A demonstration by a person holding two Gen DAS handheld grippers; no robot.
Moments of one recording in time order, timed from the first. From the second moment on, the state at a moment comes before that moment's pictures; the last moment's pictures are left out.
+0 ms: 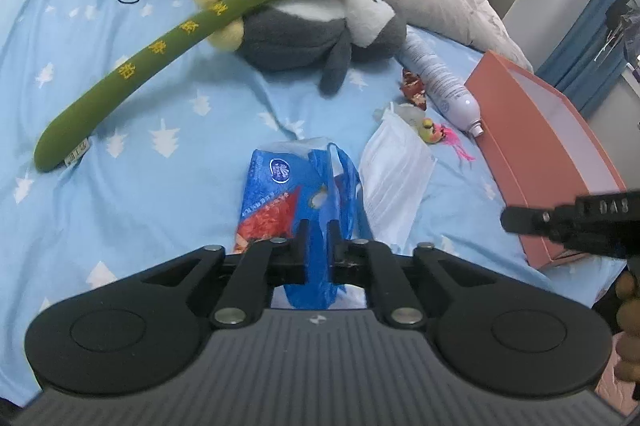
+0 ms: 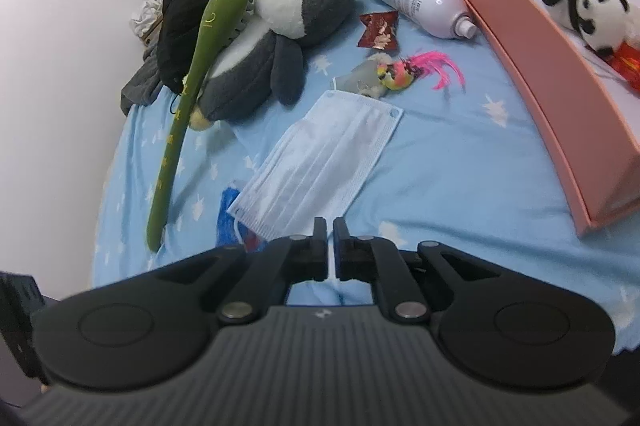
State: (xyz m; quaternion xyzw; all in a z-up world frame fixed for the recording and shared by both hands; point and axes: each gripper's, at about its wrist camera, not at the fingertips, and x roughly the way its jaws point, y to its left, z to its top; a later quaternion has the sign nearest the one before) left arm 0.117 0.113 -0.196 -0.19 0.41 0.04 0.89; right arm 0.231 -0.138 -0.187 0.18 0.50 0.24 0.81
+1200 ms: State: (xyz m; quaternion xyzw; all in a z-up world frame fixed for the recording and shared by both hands) left arm 0.178 0.117 -0.224 -0.19 0.43 0.05 0.88; right arm 0.393 -0.064 -0.243 0.07 0.50 0.23 0.83
